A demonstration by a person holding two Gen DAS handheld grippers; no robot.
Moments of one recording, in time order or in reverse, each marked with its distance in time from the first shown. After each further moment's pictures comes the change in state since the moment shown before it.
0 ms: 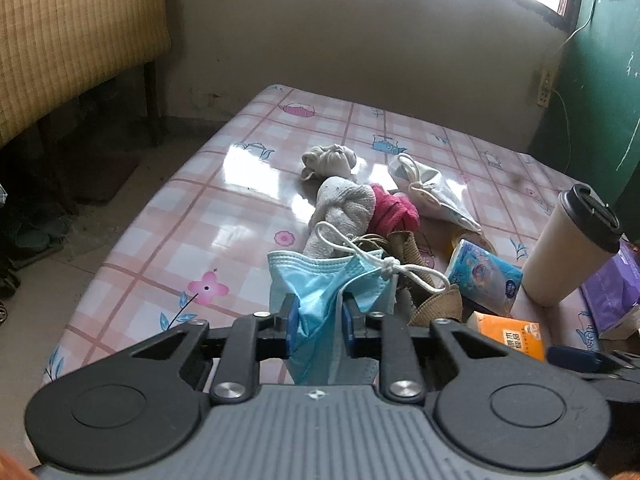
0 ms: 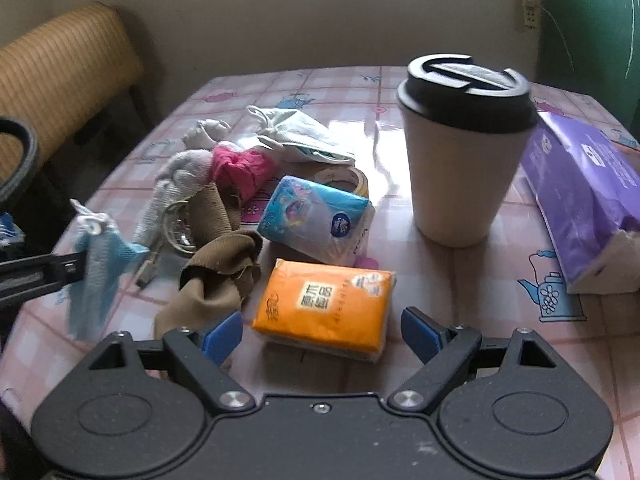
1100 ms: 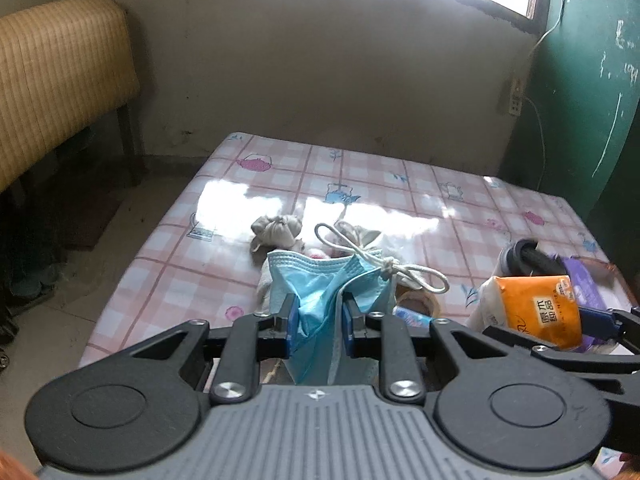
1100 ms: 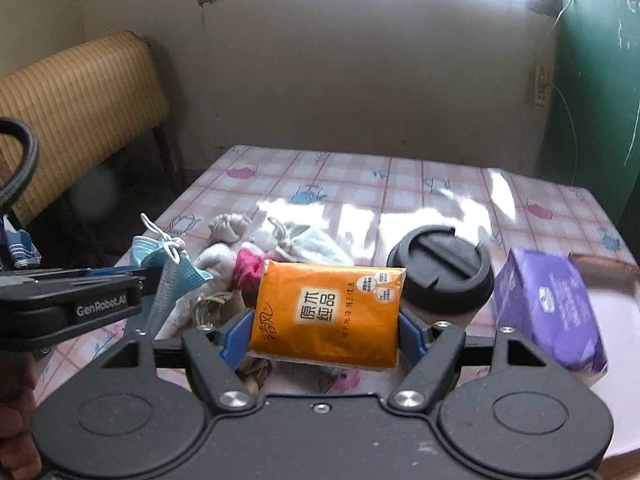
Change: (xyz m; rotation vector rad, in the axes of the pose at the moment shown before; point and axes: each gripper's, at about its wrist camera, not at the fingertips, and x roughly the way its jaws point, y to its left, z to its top) left arm -0.028 -0.046 0.054 0.066 -0.029 -0.047; right arm -0.093 -0.005 0.067 -0.110 -0.159 0.031
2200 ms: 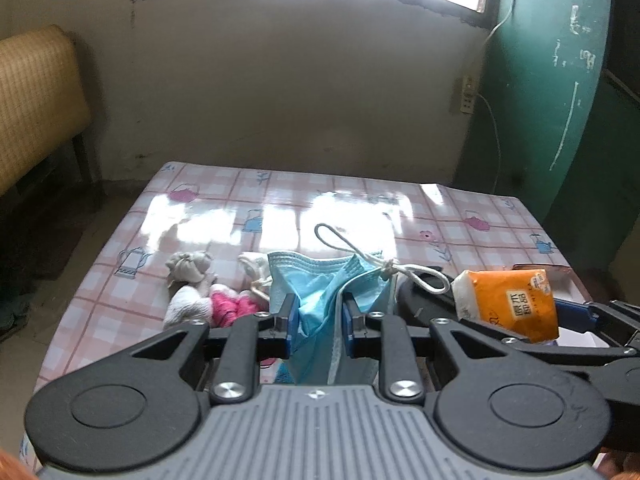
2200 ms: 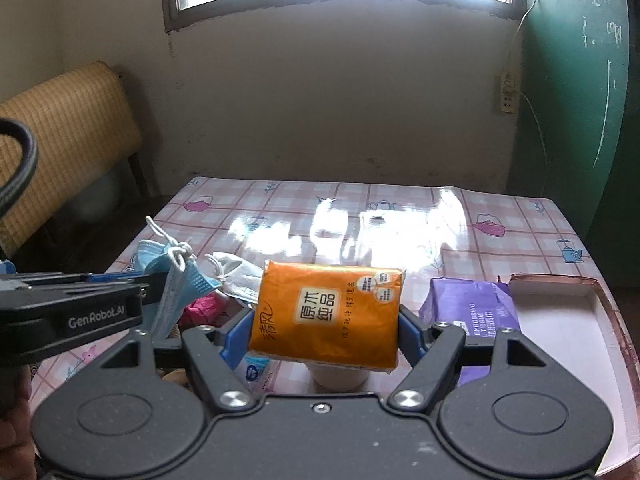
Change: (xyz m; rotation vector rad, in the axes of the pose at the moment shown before) left arm -0.002 -0.084 0.020 0.094 -0.031 -0.069; right arm -0.024 -0.076 0.017 0.053 -0.037 -0.045
